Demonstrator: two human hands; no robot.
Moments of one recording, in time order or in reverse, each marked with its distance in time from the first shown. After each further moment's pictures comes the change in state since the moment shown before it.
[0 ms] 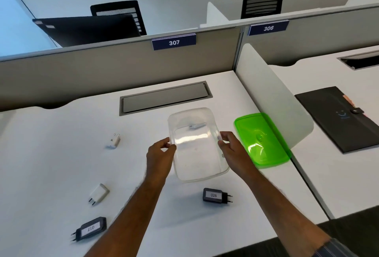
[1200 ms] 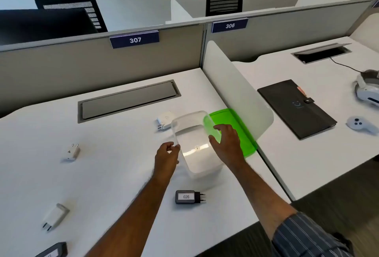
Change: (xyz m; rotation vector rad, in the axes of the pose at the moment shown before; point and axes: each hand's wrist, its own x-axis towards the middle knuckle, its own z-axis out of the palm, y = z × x) left_hand -0.001 -0.012 0.114 -0.033 -0.245 -0.131; right_hand 0.029 0.042 -0.061 -0.534 0.376 -0.122
